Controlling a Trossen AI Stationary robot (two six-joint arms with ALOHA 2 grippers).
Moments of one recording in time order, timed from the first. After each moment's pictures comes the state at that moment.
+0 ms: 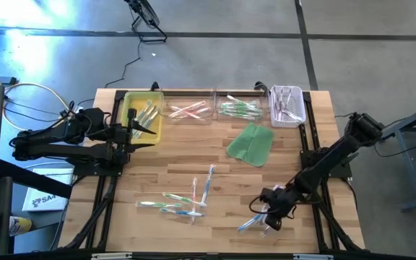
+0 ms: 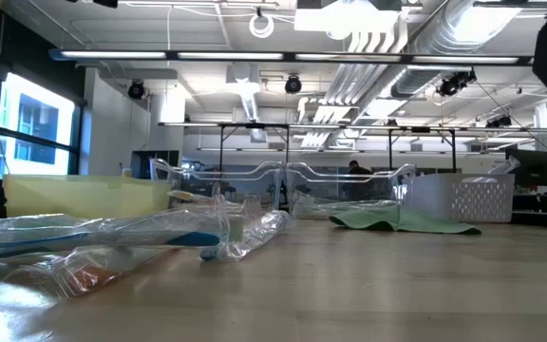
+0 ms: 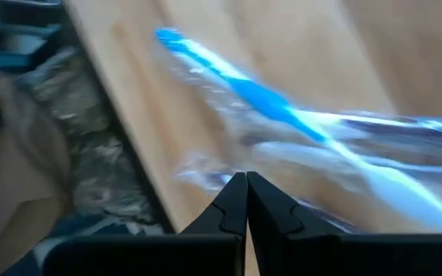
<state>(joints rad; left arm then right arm) 0.10 0.46 0.71 -0.38 0.14 0.44 0.72 1.43 0.66 -0.19 -0.11 1.36</state>
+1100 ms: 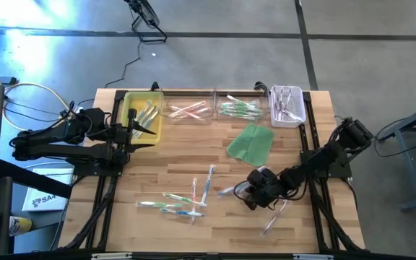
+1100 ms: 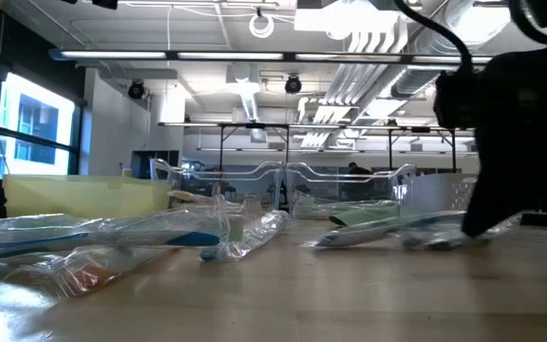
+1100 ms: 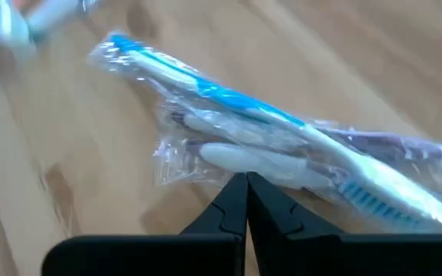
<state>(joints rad) 0.10 0.46 0.71 -0.40 0.13 0.44 0.53 1.60 0.66 -0.10 0.37 1.19</state>
